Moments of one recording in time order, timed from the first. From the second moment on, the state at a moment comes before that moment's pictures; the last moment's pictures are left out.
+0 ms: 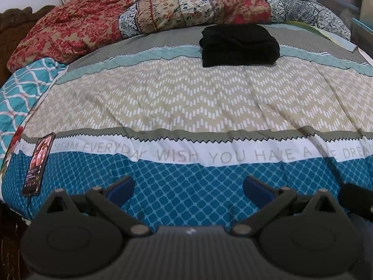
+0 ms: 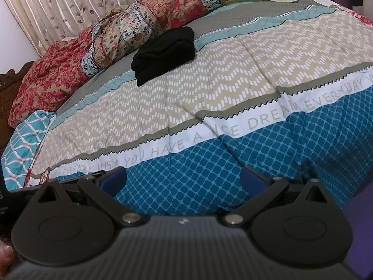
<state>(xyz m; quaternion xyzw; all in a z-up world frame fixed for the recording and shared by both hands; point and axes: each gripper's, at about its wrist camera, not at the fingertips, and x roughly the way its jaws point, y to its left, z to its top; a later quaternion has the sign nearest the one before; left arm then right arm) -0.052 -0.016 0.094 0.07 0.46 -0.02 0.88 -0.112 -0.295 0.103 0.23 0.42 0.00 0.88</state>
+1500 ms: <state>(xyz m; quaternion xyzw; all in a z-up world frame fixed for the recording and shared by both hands) -0.056 -0.011 0.082 0.07 0.49 -0.03 0.87 -0.109 -0.285 0.099 0.21 0.44 0.01 0.87</state>
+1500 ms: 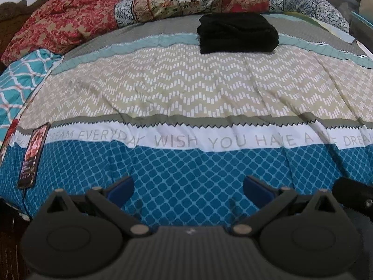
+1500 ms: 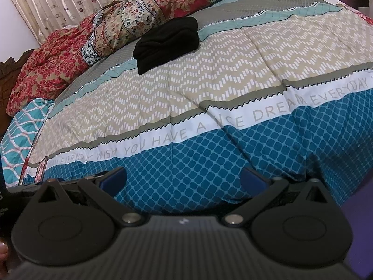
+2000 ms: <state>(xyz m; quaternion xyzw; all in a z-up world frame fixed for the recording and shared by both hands) -0.054 -0.007 0.067 0.06 0.54 -0.02 0.84 -0.109 -0.285 0.096 0.21 0.44 0.00 0.87</state>
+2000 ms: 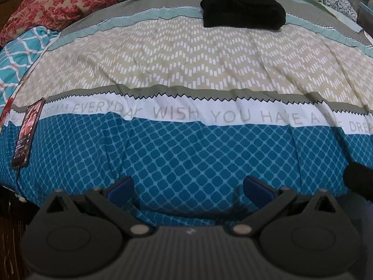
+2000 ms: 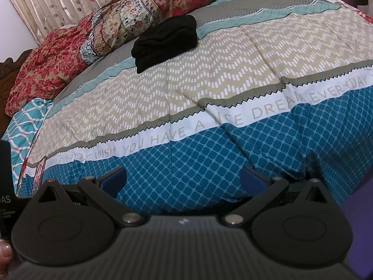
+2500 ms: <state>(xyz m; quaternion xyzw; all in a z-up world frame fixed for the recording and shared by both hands) -0.053 -0.006 0.061 0.06 0.55 -0.02 0.83 -0.108 -0.284 0.094 0.21 0.45 0.01 0.87</state>
